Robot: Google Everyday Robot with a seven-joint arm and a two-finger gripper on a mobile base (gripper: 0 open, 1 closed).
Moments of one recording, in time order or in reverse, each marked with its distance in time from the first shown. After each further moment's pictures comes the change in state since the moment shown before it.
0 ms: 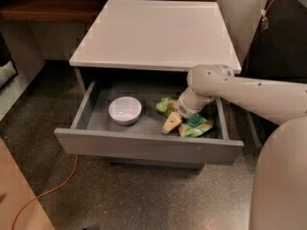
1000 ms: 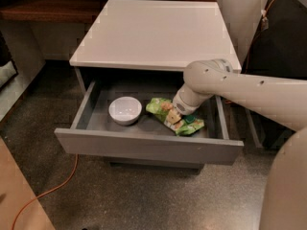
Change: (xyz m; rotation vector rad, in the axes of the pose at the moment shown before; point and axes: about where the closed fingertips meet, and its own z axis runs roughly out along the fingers) arm -0.014 0.006 -0.024 0.052 -0.025 -0.129
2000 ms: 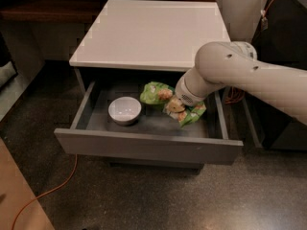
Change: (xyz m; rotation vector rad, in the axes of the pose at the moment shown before) arm -0.035 0.036 -0.098 0.040 -0.148 -0.226
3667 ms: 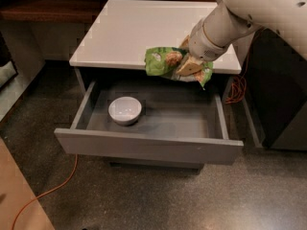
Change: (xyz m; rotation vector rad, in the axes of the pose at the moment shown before) arm -0.056 -0.053 -0.114 -0.005 -0.078 -0.428
